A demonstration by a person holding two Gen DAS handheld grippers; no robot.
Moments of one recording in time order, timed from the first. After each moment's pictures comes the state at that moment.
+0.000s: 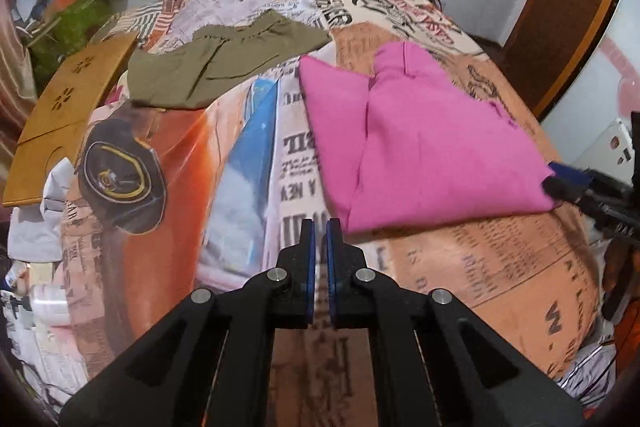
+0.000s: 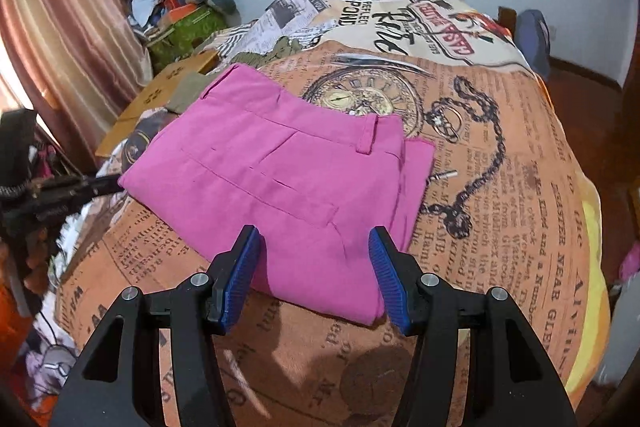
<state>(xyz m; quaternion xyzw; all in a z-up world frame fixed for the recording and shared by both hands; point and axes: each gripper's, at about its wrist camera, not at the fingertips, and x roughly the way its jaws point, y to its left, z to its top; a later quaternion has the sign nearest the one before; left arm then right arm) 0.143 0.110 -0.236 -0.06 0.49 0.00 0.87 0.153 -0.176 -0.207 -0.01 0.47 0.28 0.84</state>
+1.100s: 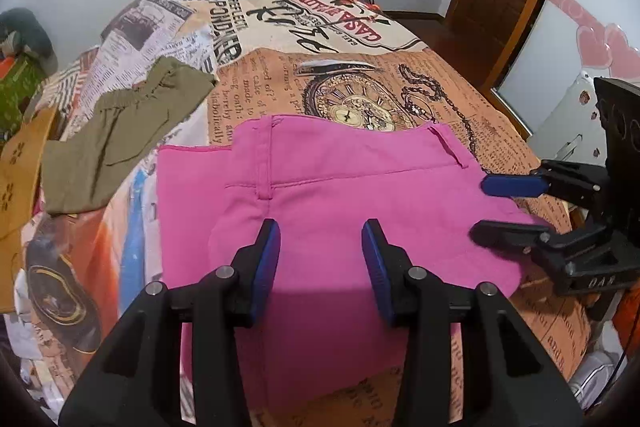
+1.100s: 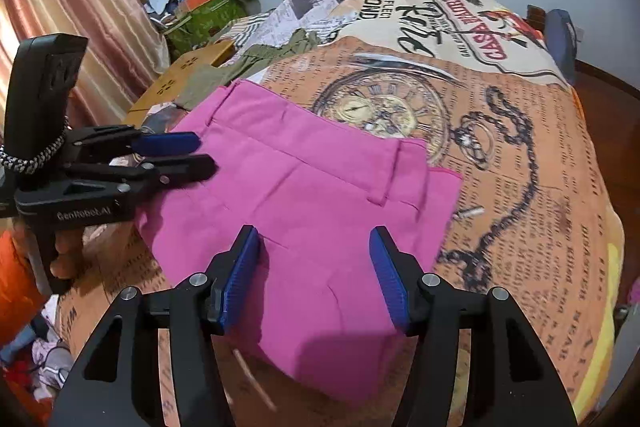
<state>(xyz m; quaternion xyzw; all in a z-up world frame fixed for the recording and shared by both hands) 0.234 0.034 -0.234 0.02 0.47 -0.11 0.87 0.180 -0.166 -0.215 -0.02 0.48 0.31 0.82</state>
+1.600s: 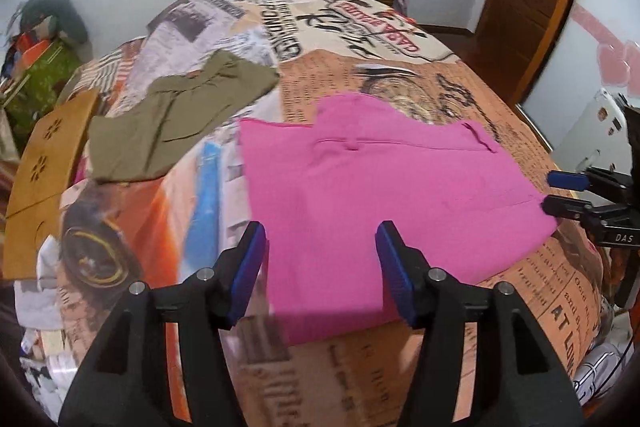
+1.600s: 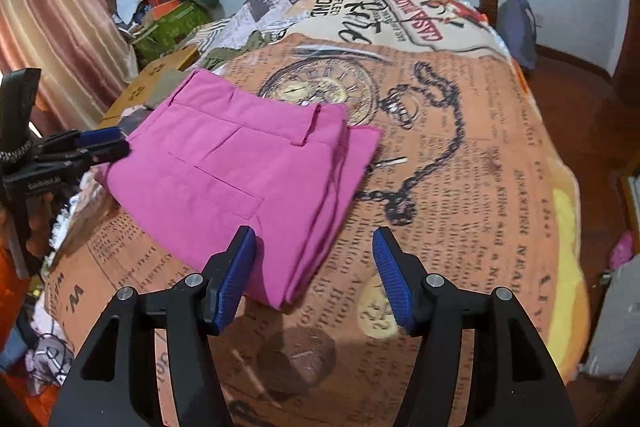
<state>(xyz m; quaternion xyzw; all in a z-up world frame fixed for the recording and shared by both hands) 0.198 0.079 -0.220 0.00 0.46 -0.05 0.89 0.163 -0.207 -0.203 -0.02 0.48 0.25 0.84</state>
